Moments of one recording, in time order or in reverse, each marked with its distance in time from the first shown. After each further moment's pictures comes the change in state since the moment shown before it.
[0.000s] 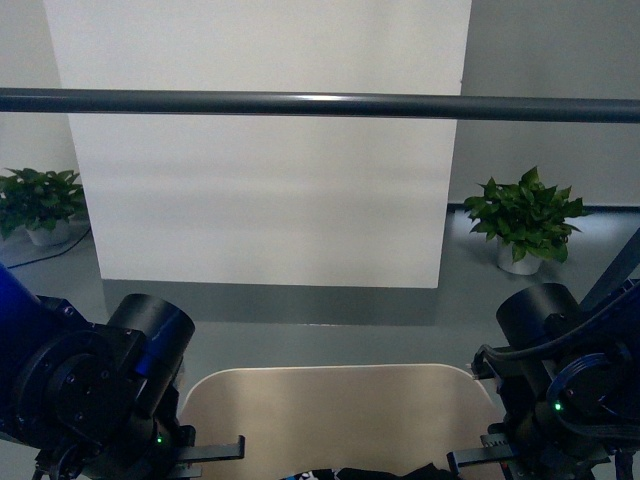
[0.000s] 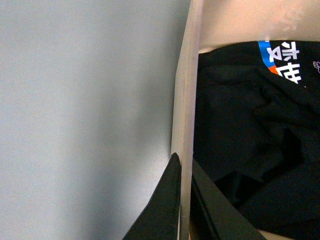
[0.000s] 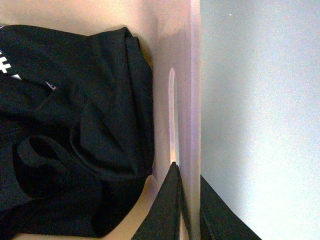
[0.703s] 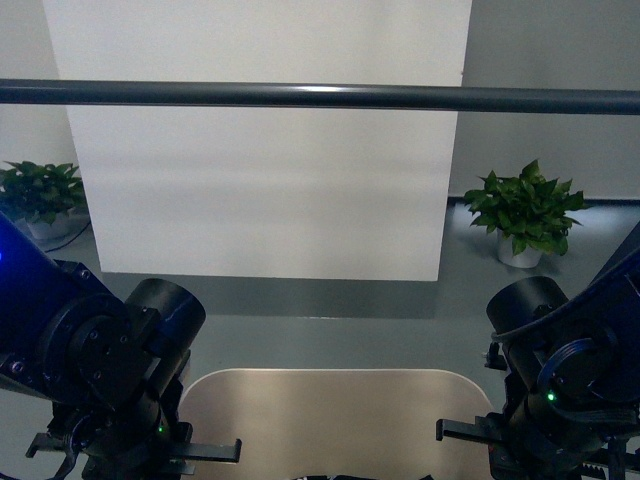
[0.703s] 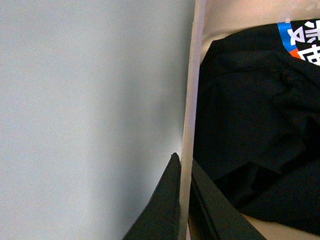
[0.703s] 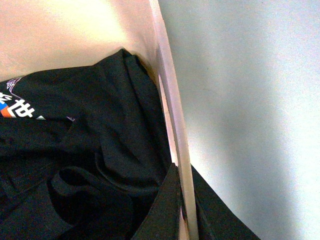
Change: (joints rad) left arm -0.012 0.004 0.069 -0.183 -0.063 0.082; right arm 0.009 0.005 0.025 -0.071 -0.027 0.339
